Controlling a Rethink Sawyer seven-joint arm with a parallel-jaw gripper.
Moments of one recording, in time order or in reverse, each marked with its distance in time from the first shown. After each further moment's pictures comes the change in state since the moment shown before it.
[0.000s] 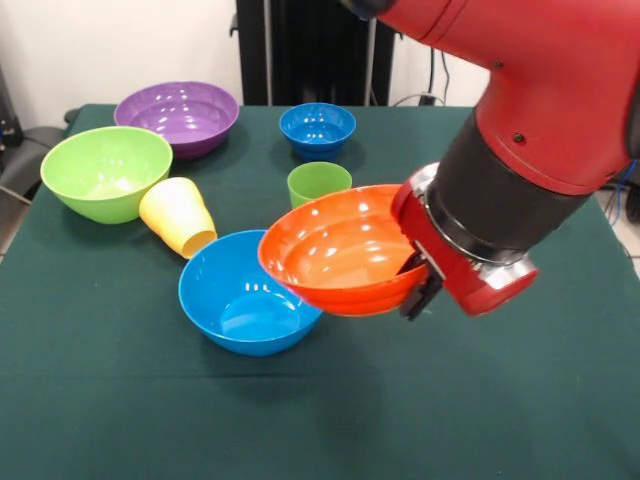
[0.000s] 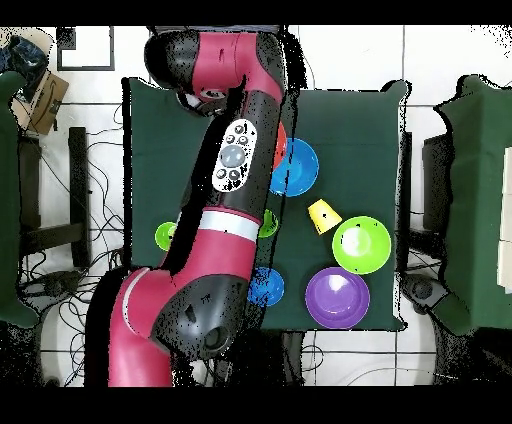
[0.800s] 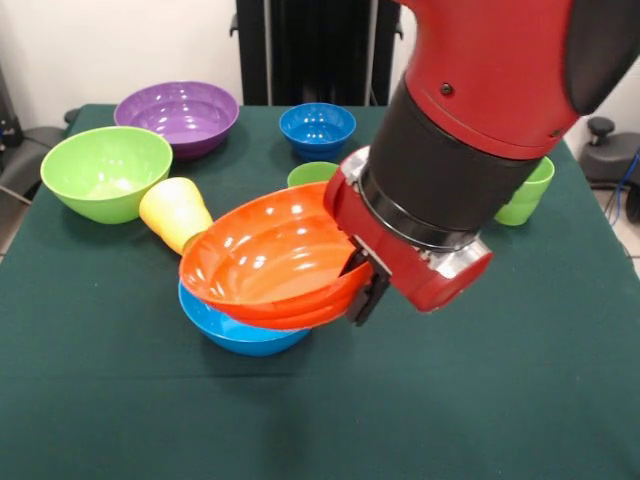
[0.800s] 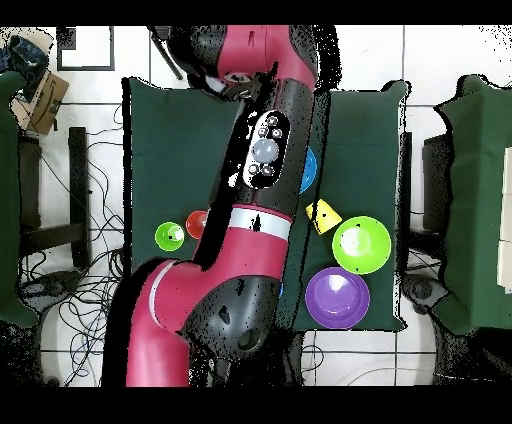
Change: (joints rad) arm -0.080 -0.014 -0.002 -0.088 -0.006 0.000 -0.168
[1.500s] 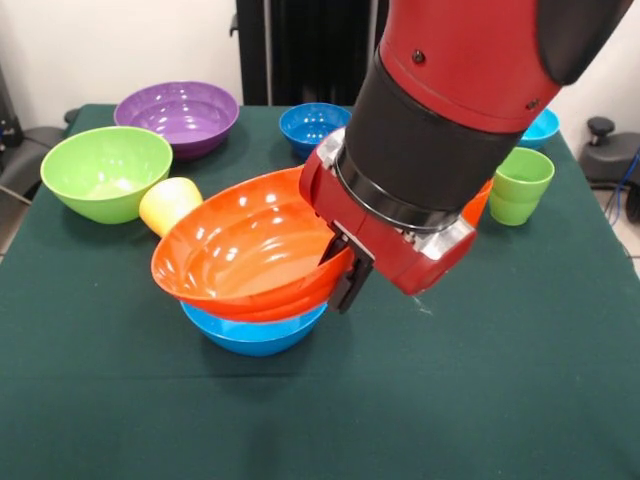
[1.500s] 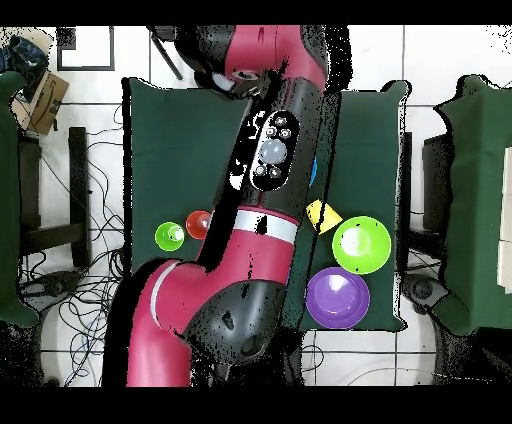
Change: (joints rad) arm -0.008 -0.028 0.001 0.018 0.000 0.000 -0.092
